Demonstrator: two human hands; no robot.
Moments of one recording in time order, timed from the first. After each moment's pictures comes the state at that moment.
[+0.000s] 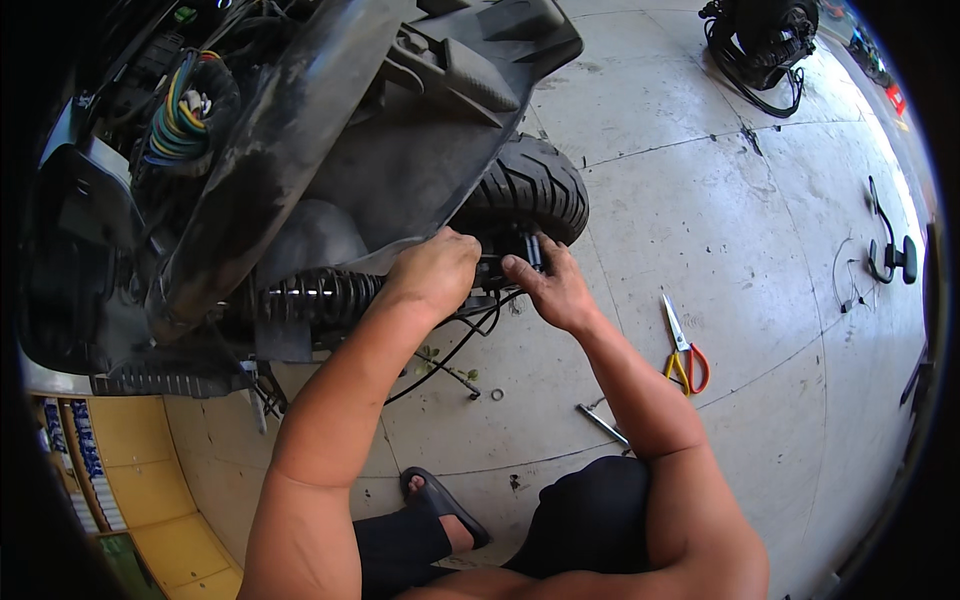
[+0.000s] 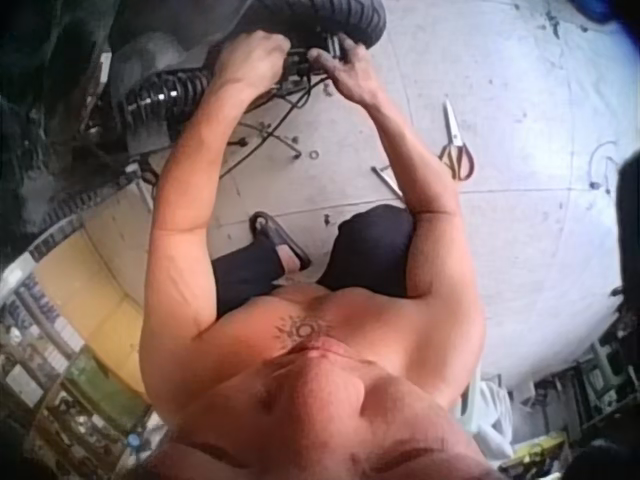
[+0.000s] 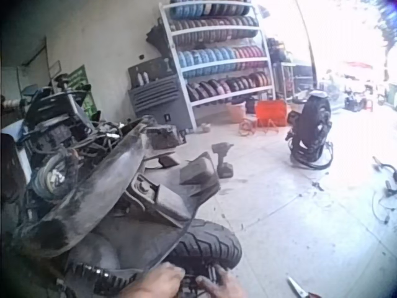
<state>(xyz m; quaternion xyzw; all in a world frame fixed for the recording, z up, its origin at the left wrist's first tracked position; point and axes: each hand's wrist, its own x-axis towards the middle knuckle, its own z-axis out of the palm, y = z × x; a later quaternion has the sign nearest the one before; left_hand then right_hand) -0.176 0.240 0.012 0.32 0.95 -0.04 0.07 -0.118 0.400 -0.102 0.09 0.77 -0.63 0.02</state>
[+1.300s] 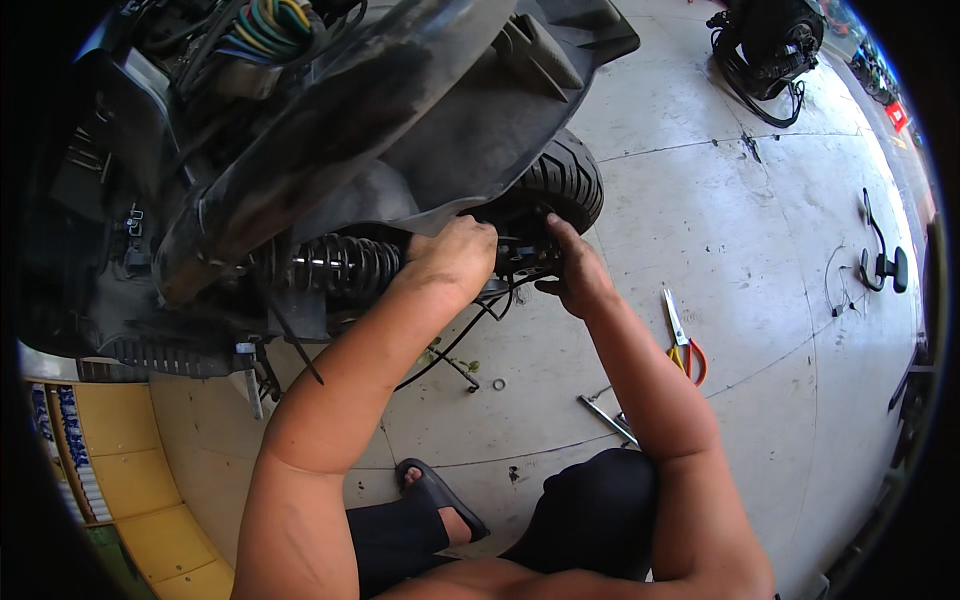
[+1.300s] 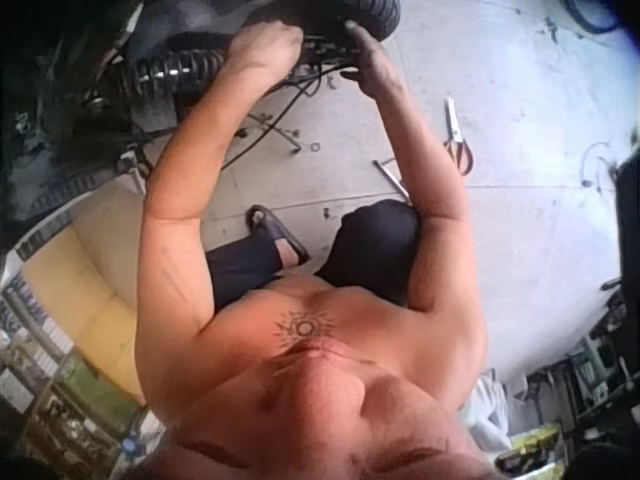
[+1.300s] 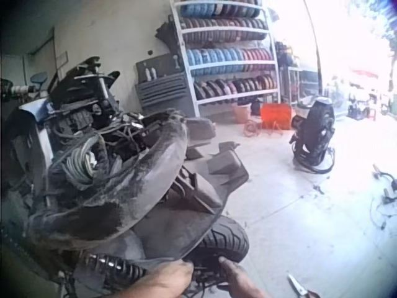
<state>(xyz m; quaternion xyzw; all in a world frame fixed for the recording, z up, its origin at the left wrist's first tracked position) -0.171 0.242 0.024 0.26 0.95 -0.10 0.16 -0.122 0.396 -0.098 0.23 0.46 -0.85 0.15</state>
